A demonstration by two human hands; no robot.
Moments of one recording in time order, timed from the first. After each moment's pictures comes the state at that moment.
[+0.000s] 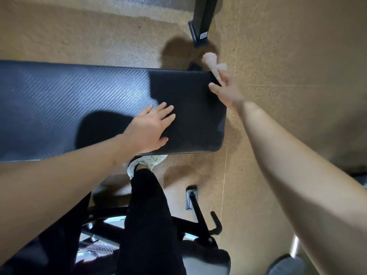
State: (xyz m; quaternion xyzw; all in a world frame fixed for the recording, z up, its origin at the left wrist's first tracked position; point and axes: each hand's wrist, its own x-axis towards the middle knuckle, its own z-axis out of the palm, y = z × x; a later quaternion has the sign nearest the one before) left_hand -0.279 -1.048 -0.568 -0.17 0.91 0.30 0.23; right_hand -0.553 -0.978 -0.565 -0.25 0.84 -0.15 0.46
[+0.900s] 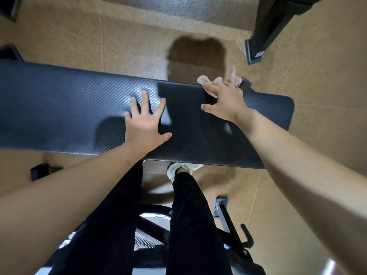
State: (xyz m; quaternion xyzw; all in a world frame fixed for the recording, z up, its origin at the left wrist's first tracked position) left_hand -0.126 -1.154 -0.557 -0.46 0.82 0.19 0.28; right_hand -0.388 -1.118 -0.568 -0.54 0.75 0.08 0.38
